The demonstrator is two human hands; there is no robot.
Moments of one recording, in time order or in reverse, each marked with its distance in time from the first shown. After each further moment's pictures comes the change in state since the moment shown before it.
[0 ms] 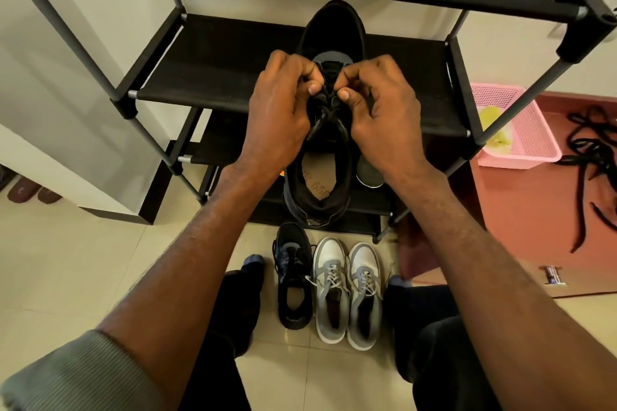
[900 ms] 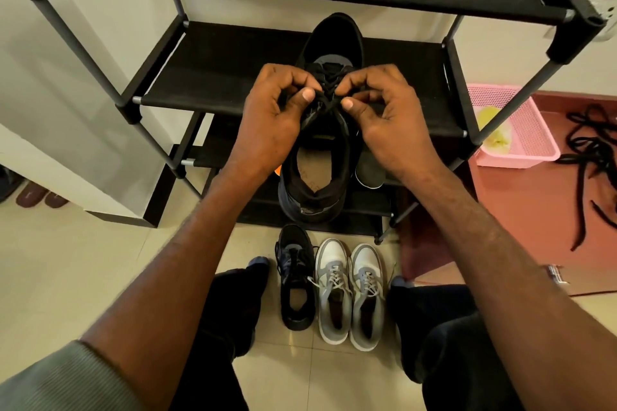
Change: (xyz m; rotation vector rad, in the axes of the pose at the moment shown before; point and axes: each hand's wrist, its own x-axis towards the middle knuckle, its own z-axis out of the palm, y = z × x) left_hand -0.005 0.008 -0.014 -0.218 -0.065 -0.147; right_hand -0.002 0.003 -0.016 0.264 -0.119 0.094
